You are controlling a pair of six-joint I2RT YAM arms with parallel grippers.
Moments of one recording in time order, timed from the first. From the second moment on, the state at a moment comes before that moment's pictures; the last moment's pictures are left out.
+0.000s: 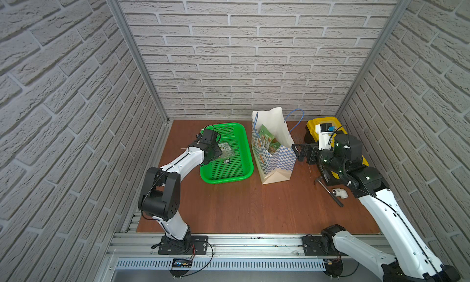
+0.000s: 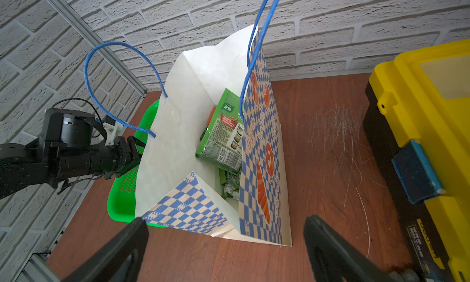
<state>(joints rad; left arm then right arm) -0.20 1.68 1.15 -0.50 -0.10 -0.86 0.25 0.98 1.18 -0.69 -0.12 0.36</state>
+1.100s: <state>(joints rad) -0.15 1.71 1.06 -0.18 0.03 -0.87 0.13 1.17 1.25 -0.64 -0.23 0.36</state>
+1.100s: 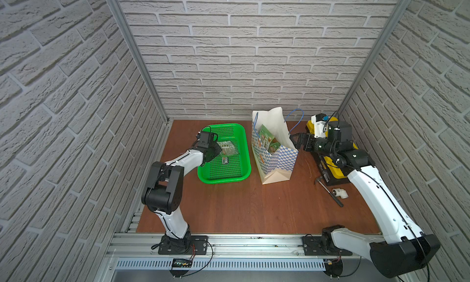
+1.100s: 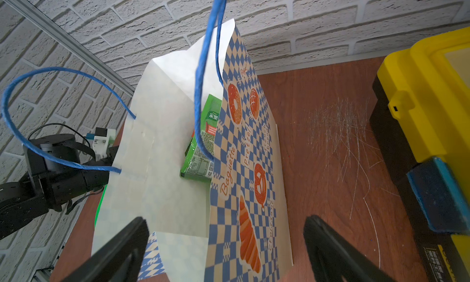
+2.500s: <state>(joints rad) -0.55 1.09 1.42 -0.44 -0.13 -0.70 0.13 0.89 1.10 -0.62 -0.22 0.42</state>
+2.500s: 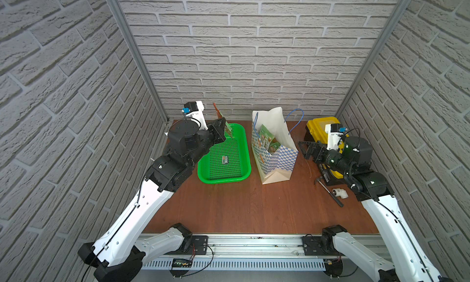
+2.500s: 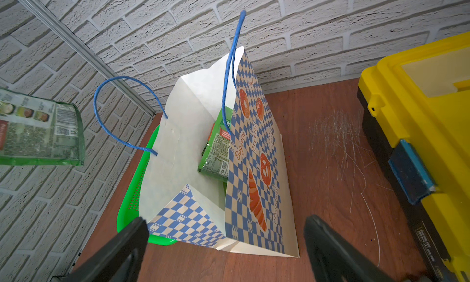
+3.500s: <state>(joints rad) -0.80 1.81 2.13 -0.50 -0.14 -0.55 0.12 0.69 0.97 -0.72 -0.10 0.37</state>
